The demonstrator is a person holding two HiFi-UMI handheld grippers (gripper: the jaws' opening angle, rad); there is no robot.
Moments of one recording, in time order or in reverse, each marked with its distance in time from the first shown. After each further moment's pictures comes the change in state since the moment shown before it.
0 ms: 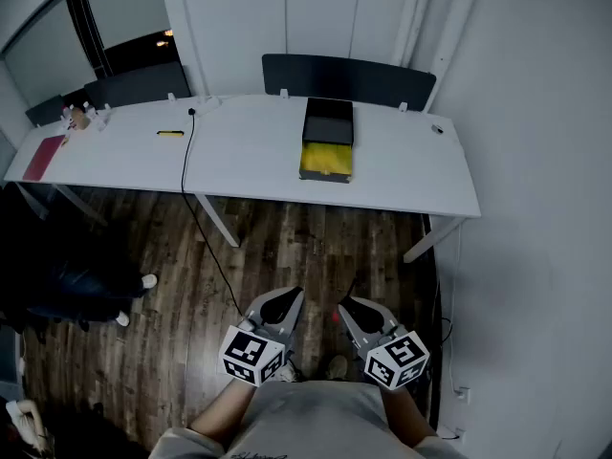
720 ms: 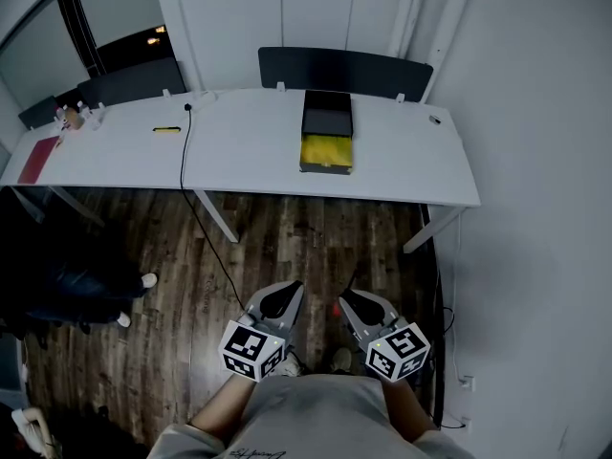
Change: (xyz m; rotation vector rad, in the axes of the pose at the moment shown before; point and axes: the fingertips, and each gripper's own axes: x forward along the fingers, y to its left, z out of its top) left arm -0.011 0.013 -0.004 0.004 0.008 -0.024; right arm 0.013 0.008 -0.009 0.014 0.011 -0.025
